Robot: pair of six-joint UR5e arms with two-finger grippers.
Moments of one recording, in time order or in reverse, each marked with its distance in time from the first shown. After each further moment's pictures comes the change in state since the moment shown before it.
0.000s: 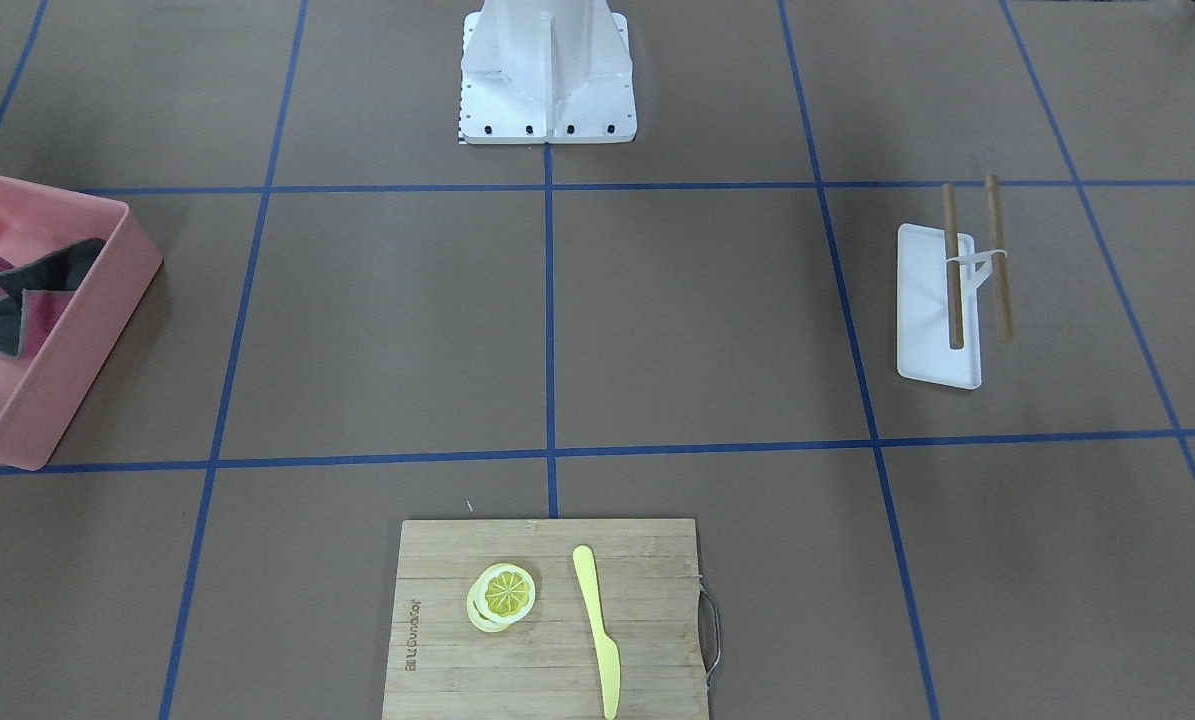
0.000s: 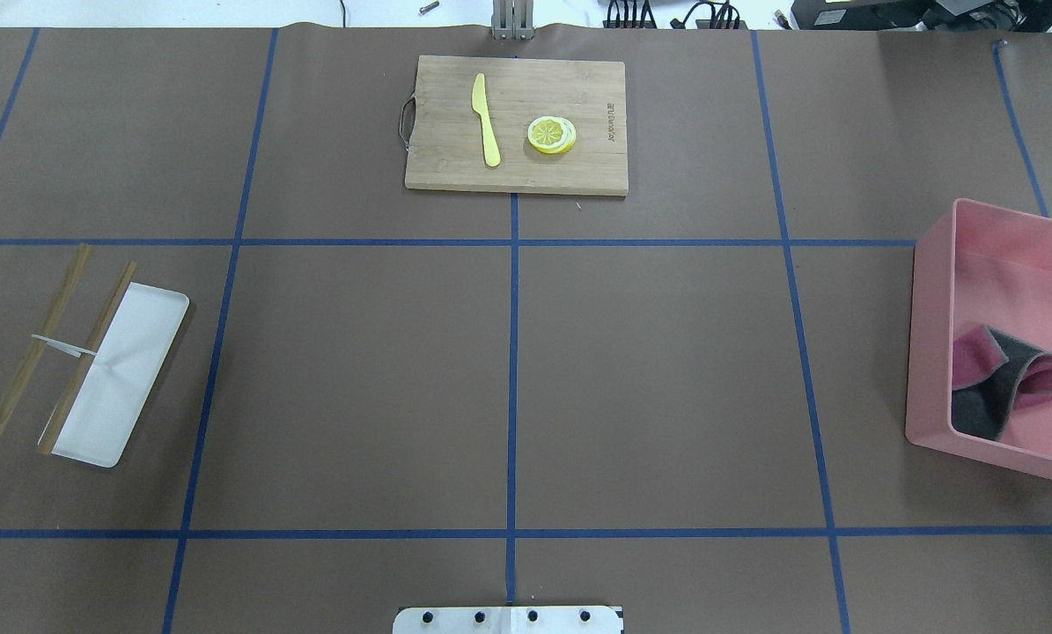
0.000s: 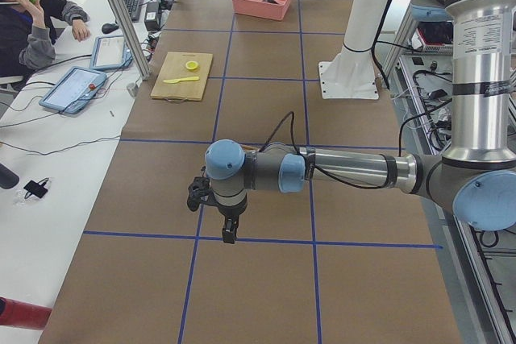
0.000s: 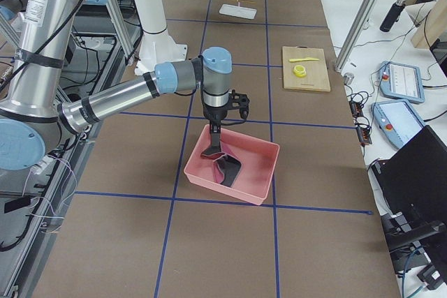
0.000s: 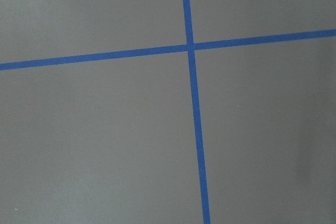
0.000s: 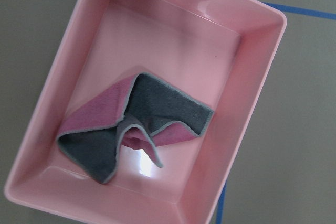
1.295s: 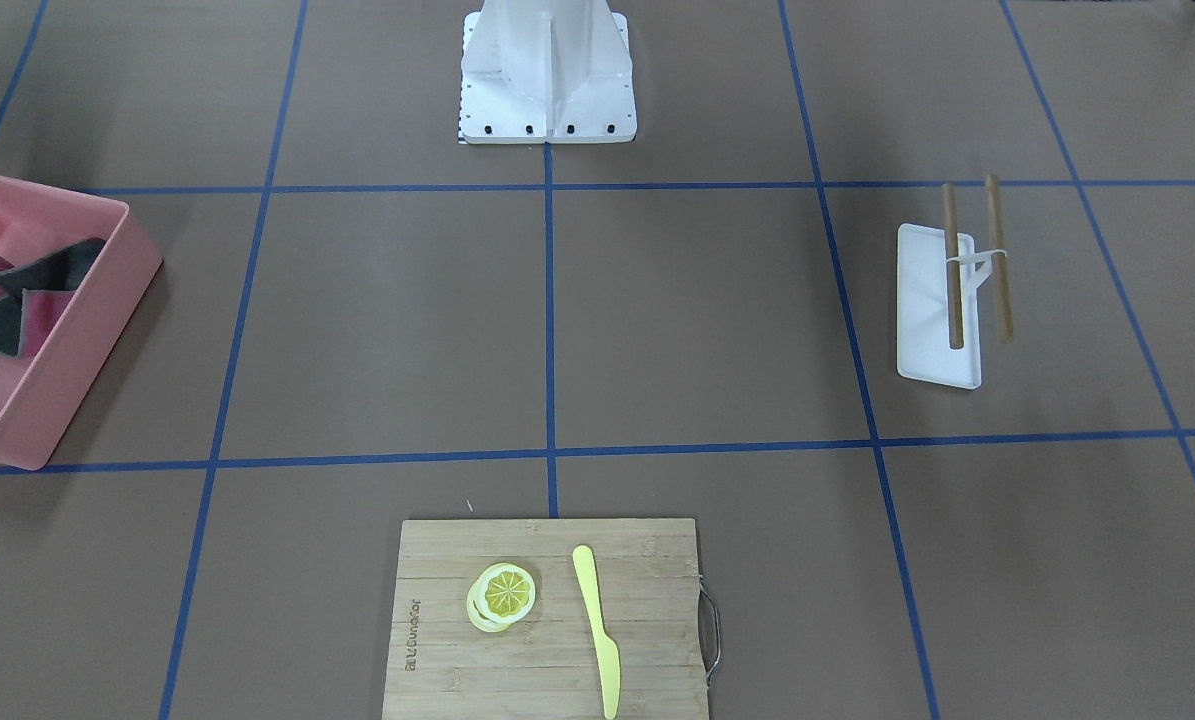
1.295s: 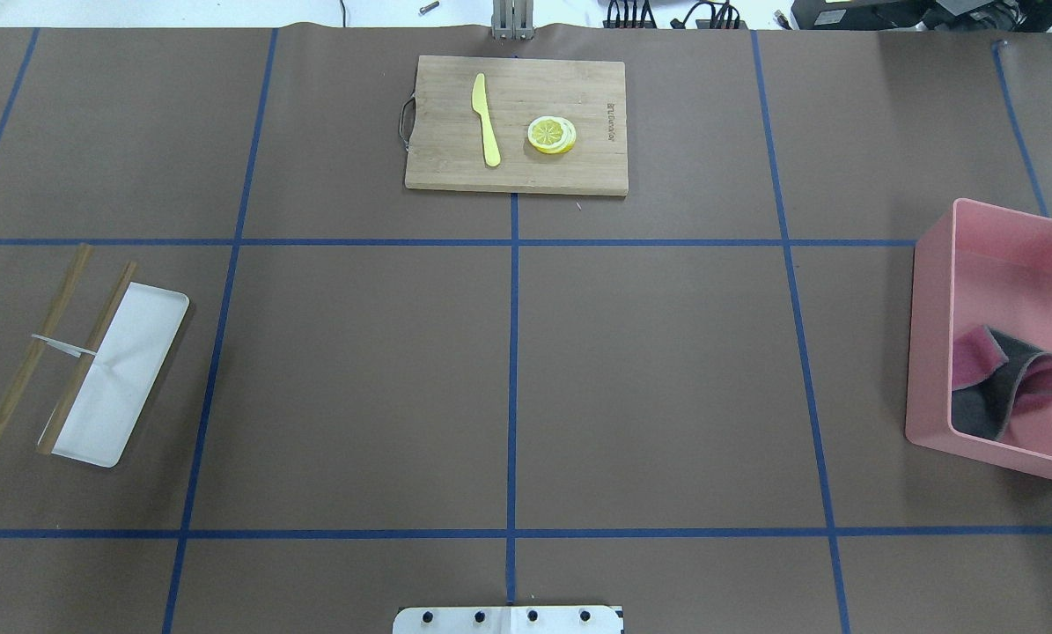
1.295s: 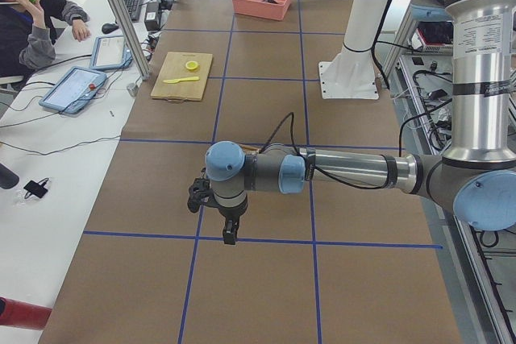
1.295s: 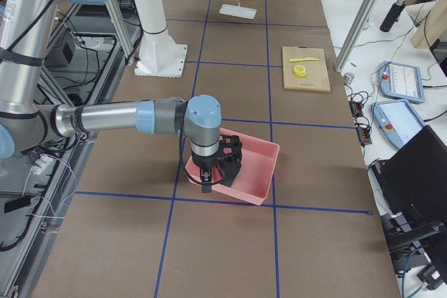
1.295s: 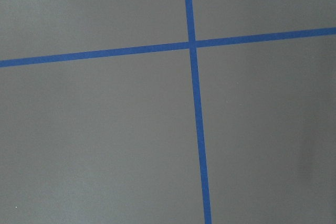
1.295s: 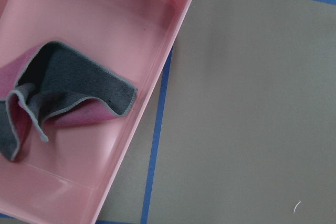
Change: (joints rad) left arm 0.000 0.002 0.005 0.001 0.000 0.001; right arm 0.233 -0.069 -0.171 0.103 0.060 -0.314
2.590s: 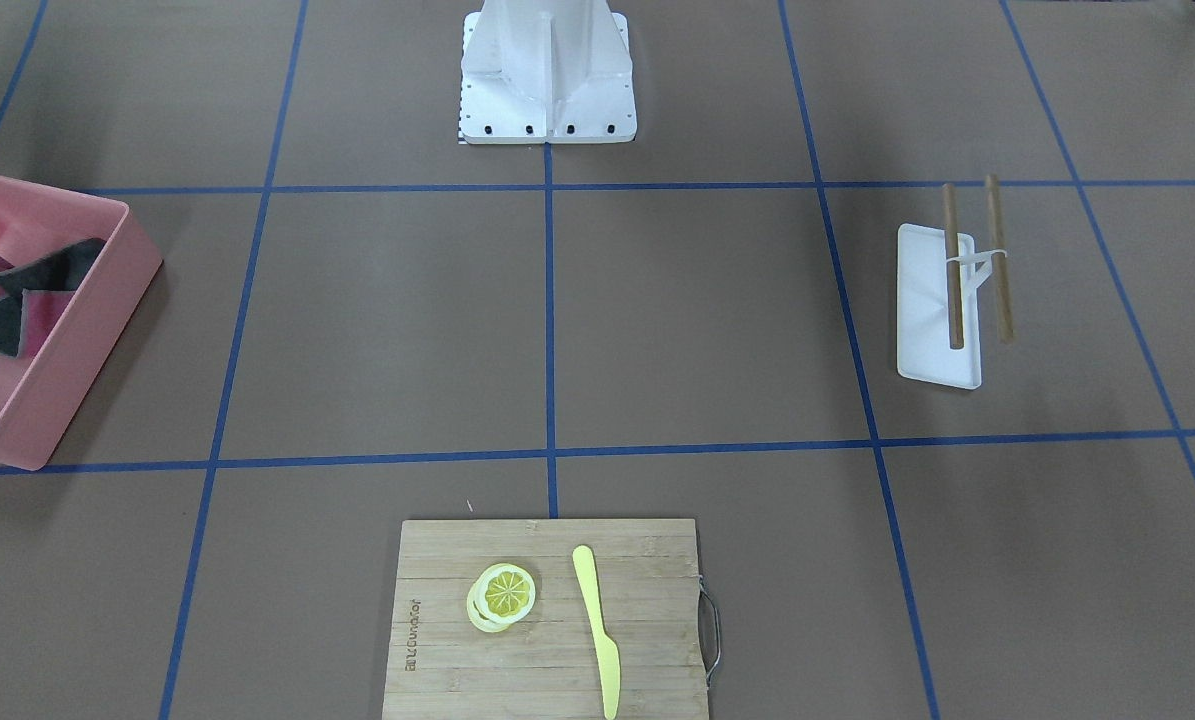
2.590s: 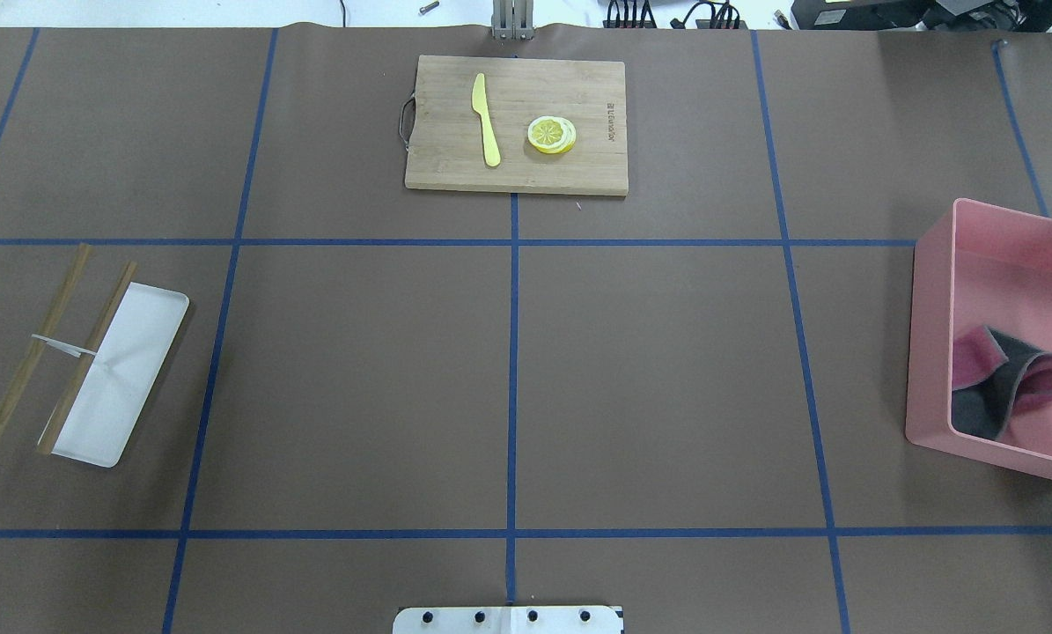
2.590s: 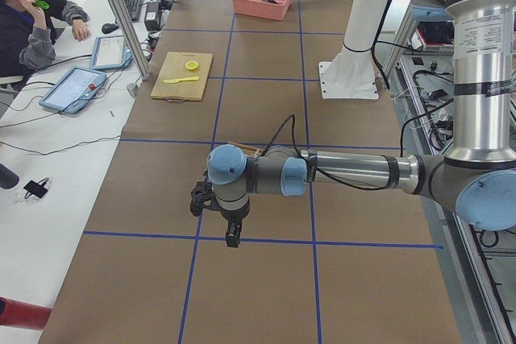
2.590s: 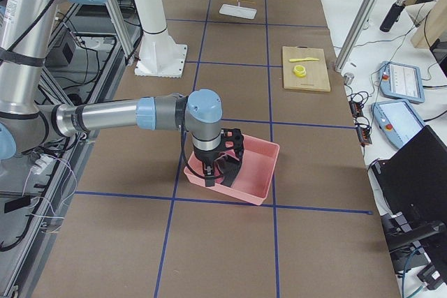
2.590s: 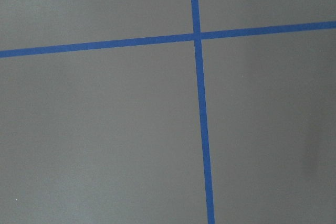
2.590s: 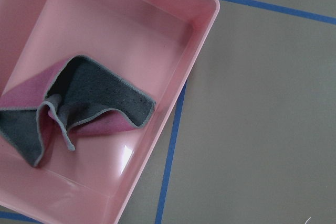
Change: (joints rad) left arm 0.000 0.009 0.004 0.002 0.000 0.000; right arm 0.000 0.006 0.015 0.000 0.026 -0.002
